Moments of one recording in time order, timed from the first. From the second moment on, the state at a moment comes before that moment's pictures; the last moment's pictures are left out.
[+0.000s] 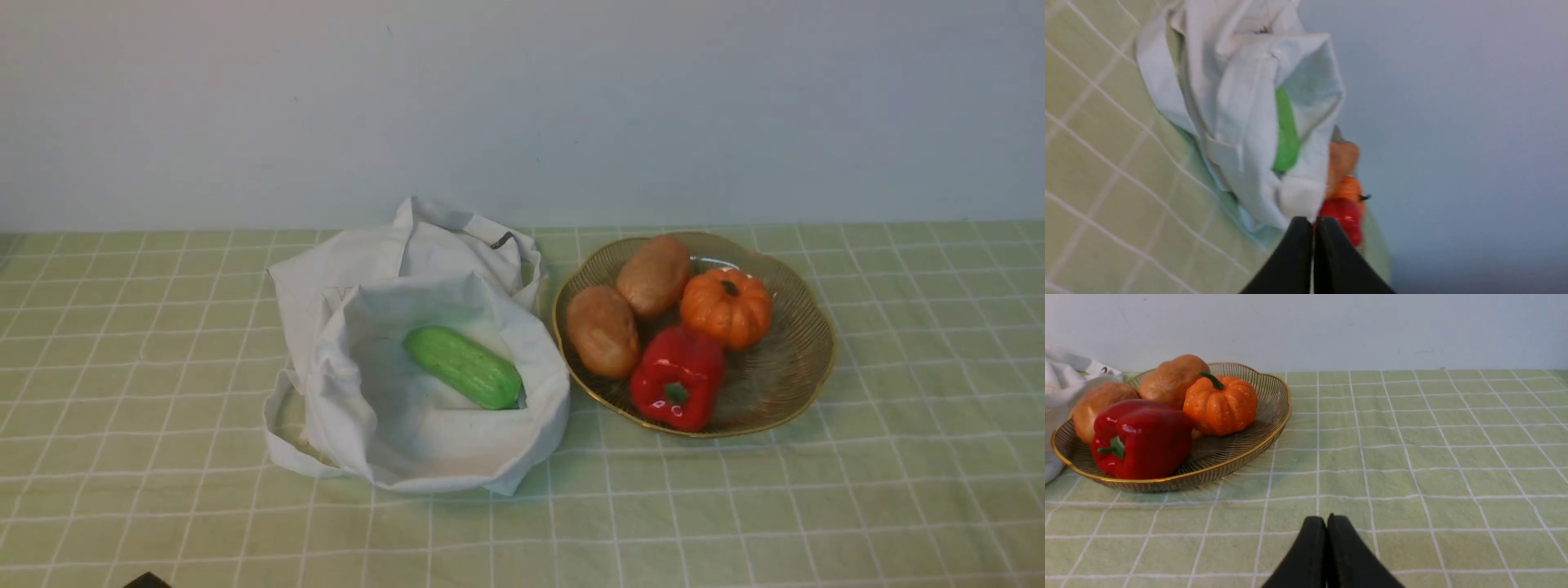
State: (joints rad) right arm 0.05 -0.01 0.02 -0.06 0.40 0.10; left arm -0.08 -0.01 0.03 -0.87 0.35 -0.43
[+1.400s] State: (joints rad) right arm 0.05 -0.01 0.02 -0.06 0.40 0.10; left arm -0.51 1.82 -1.42 -0.23 1.10 -0.29
